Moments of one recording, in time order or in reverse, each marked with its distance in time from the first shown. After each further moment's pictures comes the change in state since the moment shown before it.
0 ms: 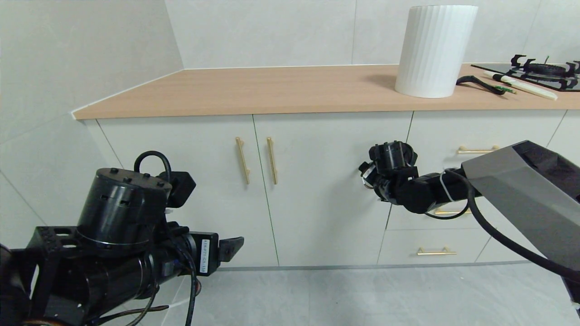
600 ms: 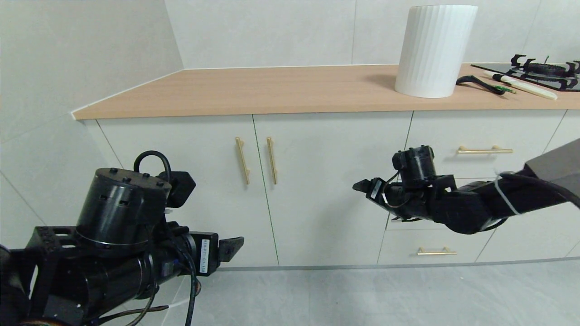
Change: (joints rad) left arm 0.000 -0.003 0.000 0.000 0.000 0.000; right arm 0.035 -0.289 0.428 -0.078 0.373 -0.137
